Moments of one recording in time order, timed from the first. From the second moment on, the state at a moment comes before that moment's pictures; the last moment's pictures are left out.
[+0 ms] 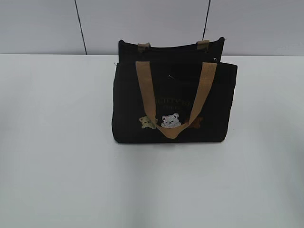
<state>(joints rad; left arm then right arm) -0.11 0.94 -1.06 0.08 1.22 -0.16 -0.02 0.83 -0.95 0.14 1.21 -0.15</state>
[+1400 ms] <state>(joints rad) -0.11 -0.01 -0.54 -0.03 1.07 0.01 -0.02 -0.01 -0.47 0.15 1.10 -0.27</state>
